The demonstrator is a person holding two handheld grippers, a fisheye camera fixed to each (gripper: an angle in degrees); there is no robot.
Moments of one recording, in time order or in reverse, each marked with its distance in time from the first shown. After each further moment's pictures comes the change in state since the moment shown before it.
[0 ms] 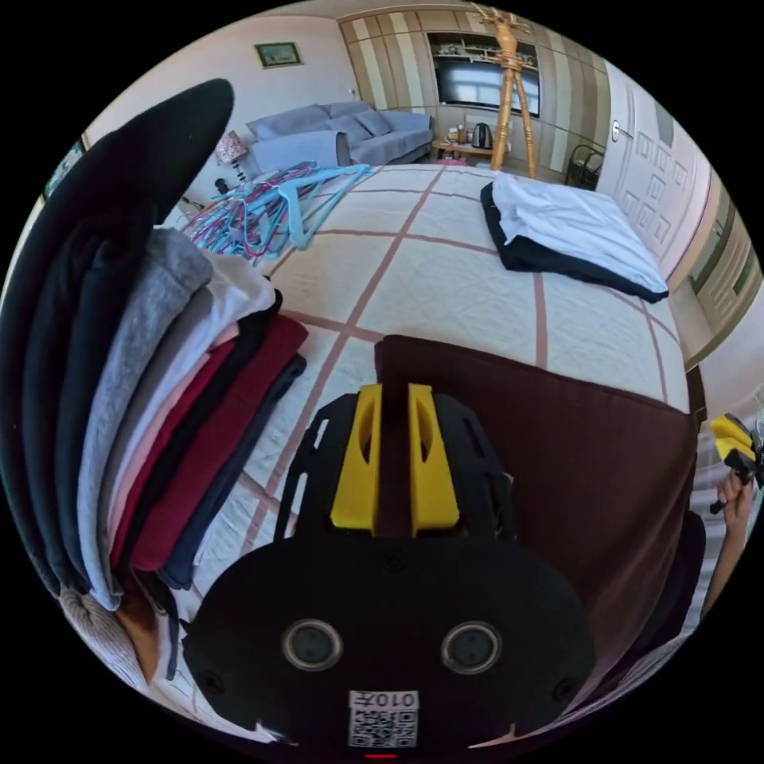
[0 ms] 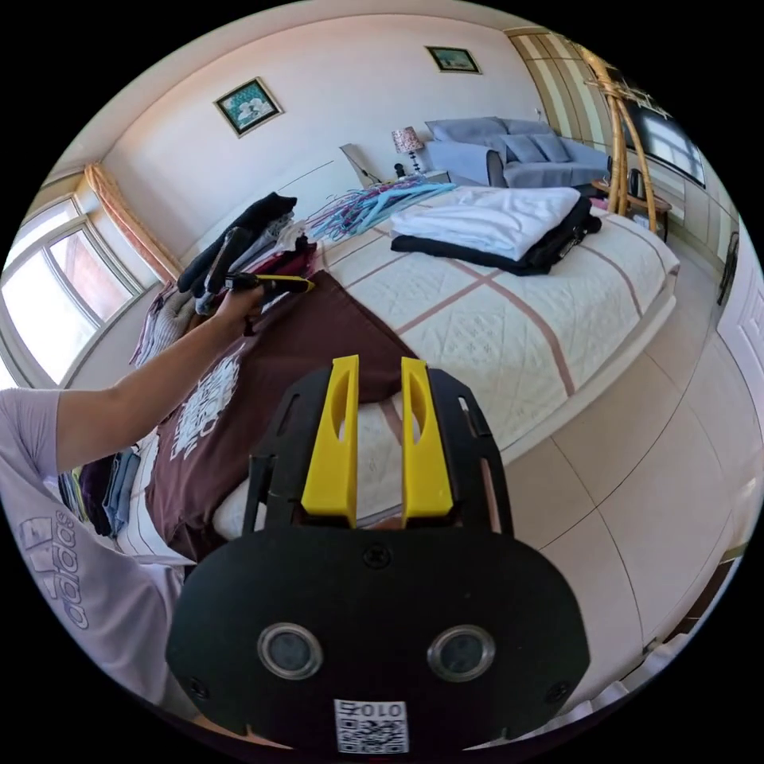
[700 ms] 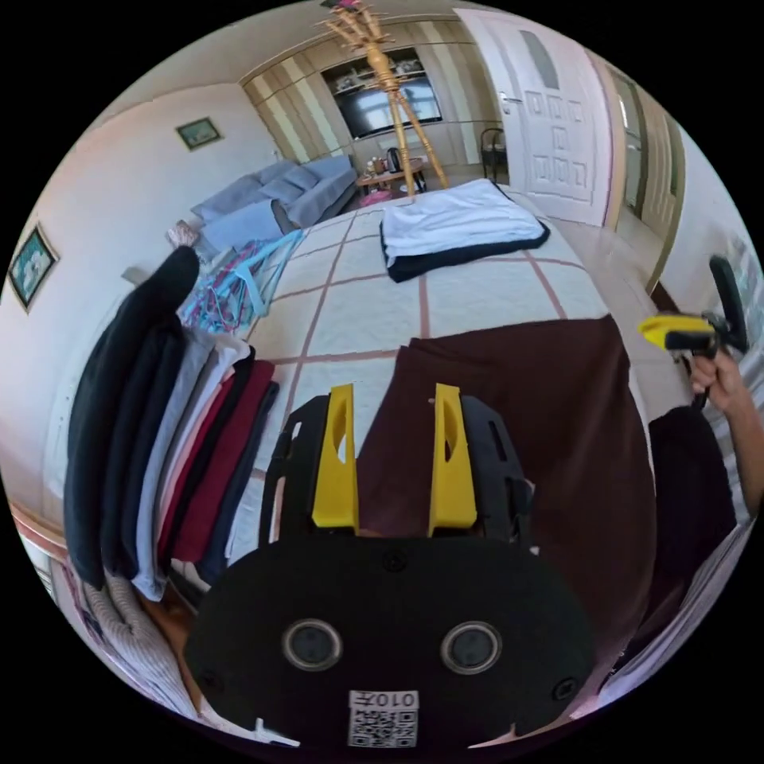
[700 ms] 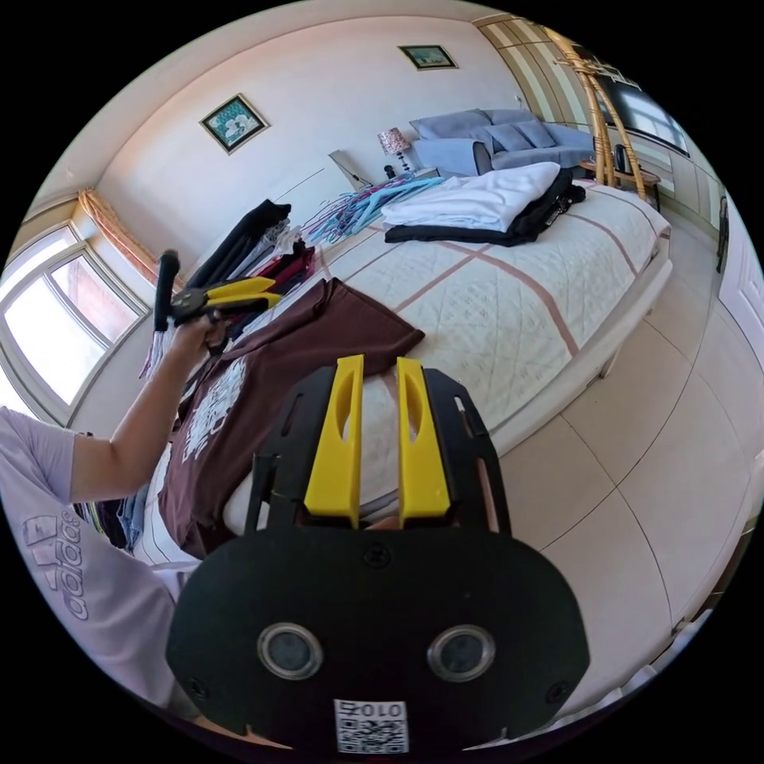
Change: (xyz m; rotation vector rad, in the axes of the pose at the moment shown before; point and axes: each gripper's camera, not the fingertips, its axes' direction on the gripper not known) left arm 0.011 0.095 -0.076 0.147 -0.014 0.286; right arm 0.001 0.001 -0.056 0.026 -0.035 0.062
